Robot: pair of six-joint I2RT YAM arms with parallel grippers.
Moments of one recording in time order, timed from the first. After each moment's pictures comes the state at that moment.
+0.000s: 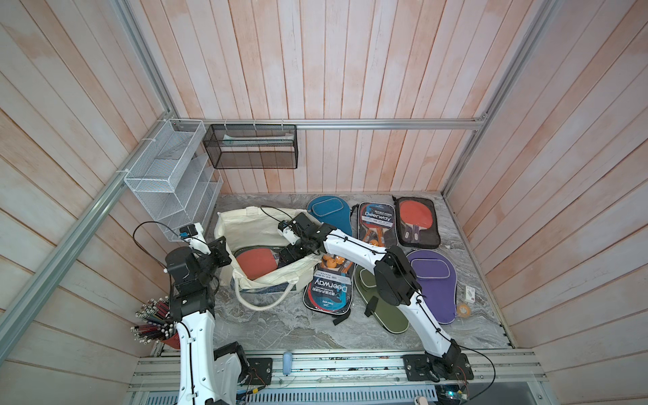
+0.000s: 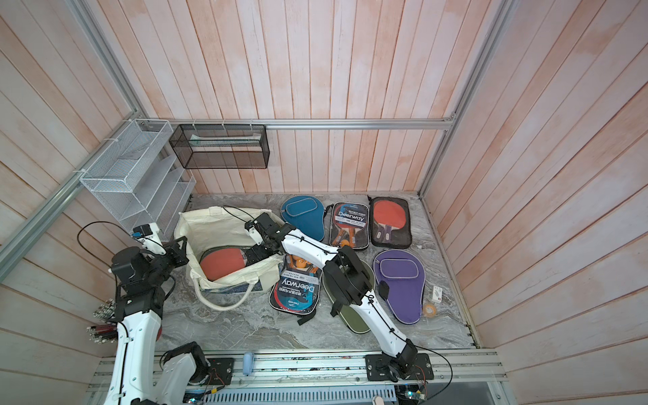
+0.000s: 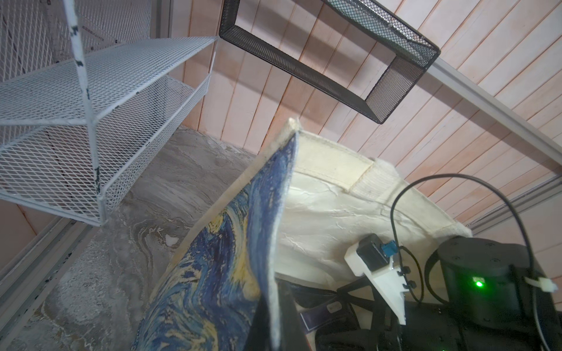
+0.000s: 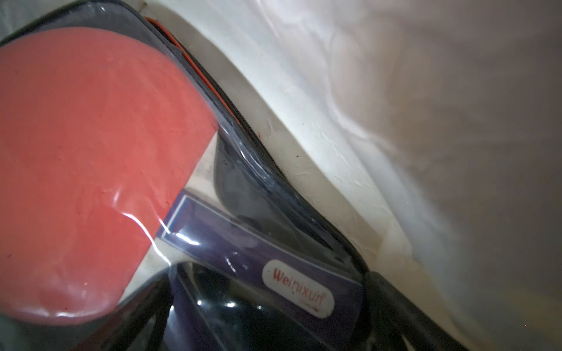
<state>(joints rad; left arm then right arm) 0.40 0.83 0.67 -0.14 0.47 -0.29 0.89 2.41 2.10 -0.66 -0.21 0.07</state>
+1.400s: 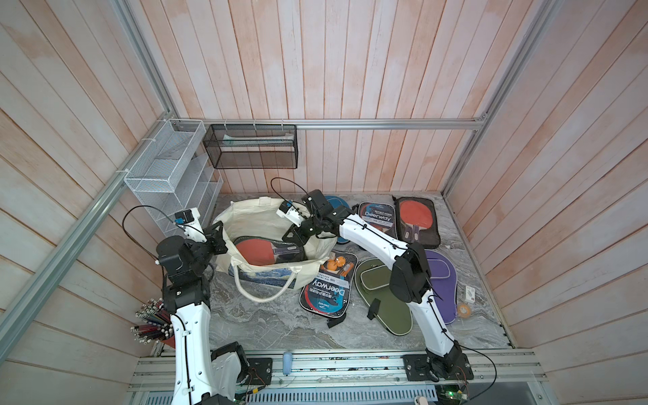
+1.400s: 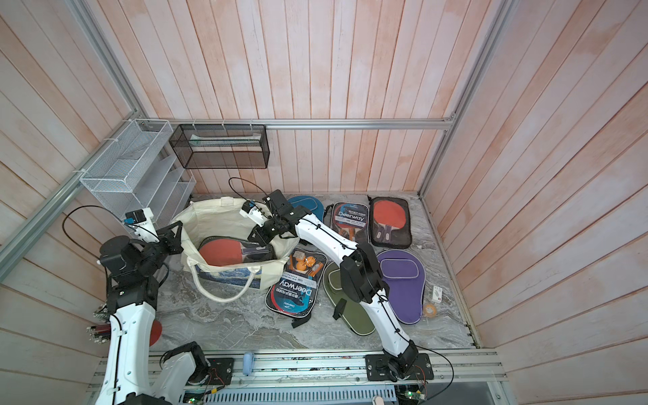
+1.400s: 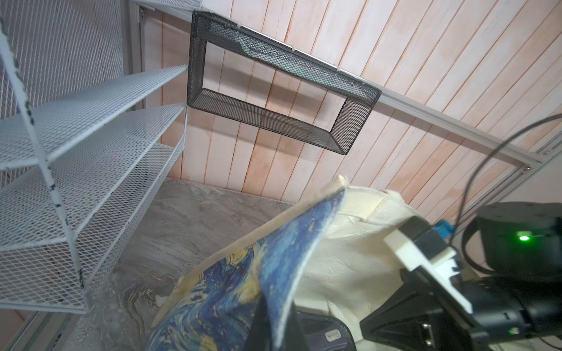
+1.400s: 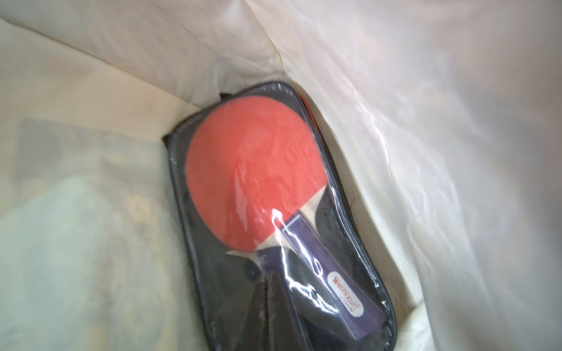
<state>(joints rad) 0.40 0.88 0.81 -0.13 0.53 -0.22 0.82 2.26 2.16 -0.64 -0.59 -0.05</state>
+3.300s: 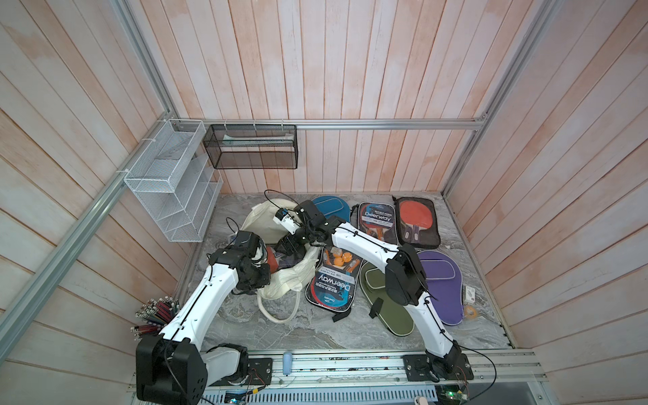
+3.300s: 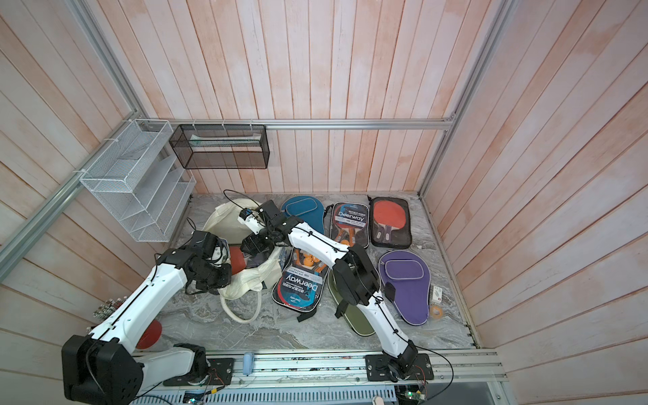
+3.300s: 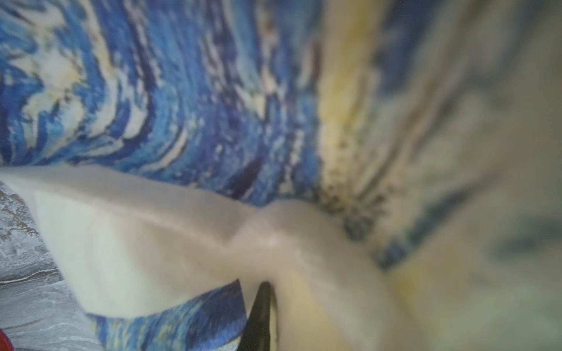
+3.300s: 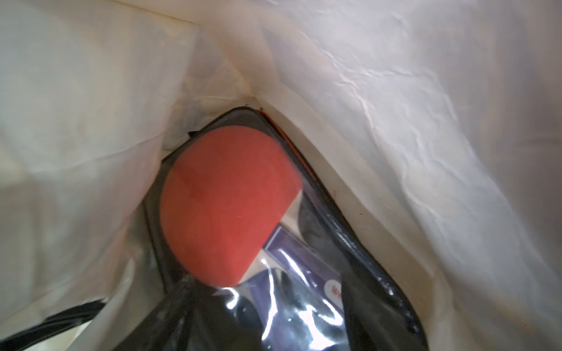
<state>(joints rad) -0.18 1.23 0.97 -1.03 0.13 -0.25 0.86 2.35 2.12 -0.57 -0.40 0.05</state>
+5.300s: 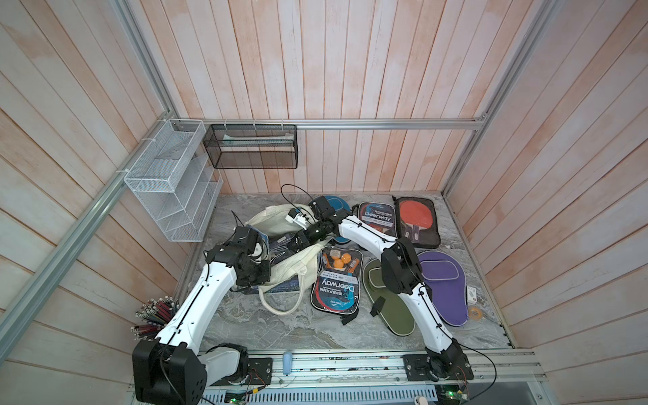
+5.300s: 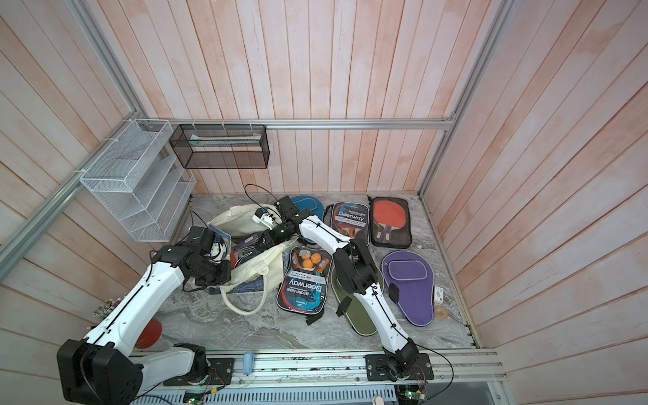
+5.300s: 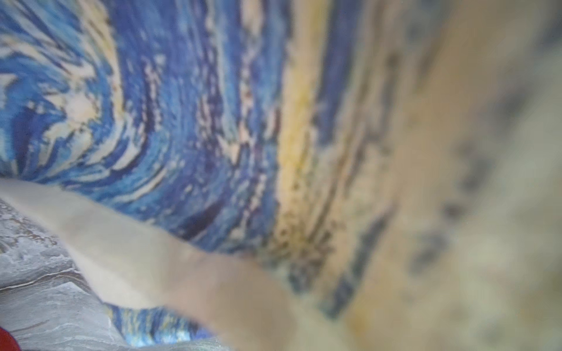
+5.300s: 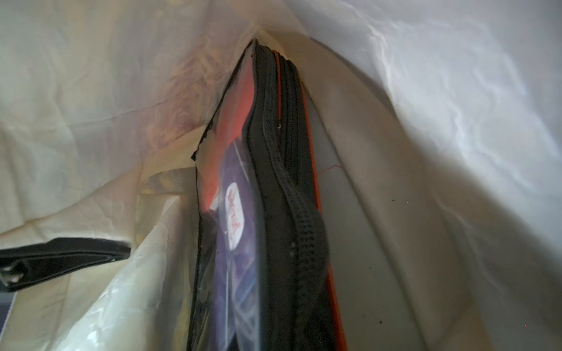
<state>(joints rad) -0.18 1.22 1.05 -1.07 0.13 -0.23 0.73 2.42 2.18 -0.64 -0.87 0.09</state>
